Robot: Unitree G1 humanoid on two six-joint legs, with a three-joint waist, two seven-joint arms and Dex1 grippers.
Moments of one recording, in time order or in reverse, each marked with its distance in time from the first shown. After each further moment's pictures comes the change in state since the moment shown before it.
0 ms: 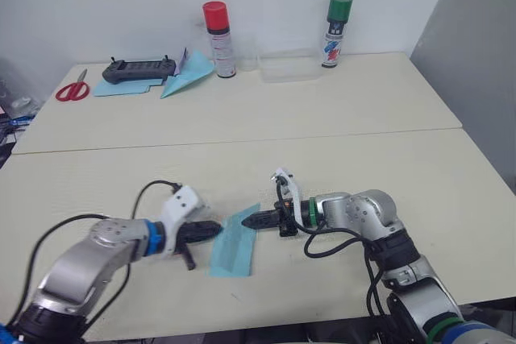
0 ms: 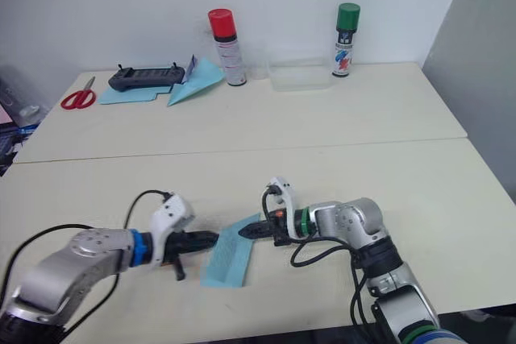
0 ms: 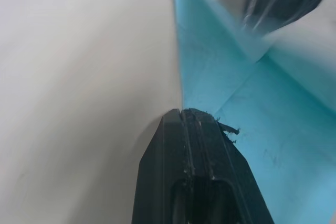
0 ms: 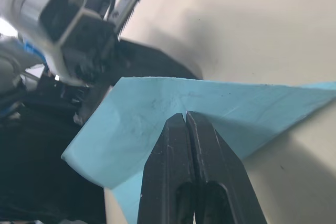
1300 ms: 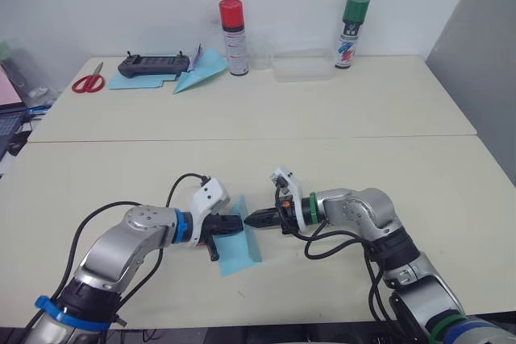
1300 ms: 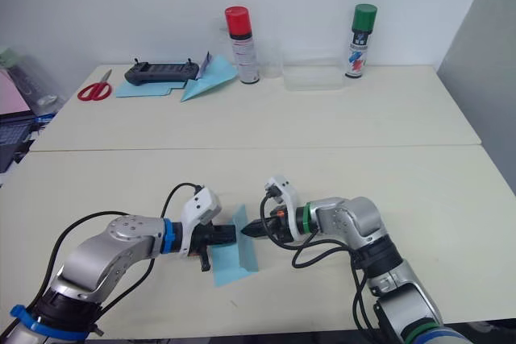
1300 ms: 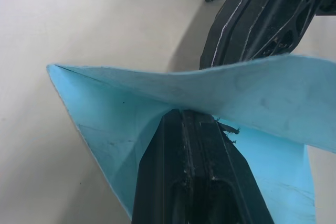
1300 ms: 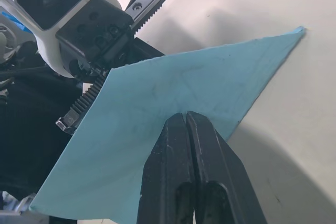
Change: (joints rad) left arm -0.224 -0.162 -0.219 0.088 0.072 -0.047 -0.085; right arm -0.010 -0.027 0.018 -0.011 -0.147 -0.054 0.129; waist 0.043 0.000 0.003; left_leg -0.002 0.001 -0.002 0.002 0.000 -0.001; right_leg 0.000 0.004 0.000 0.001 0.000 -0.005
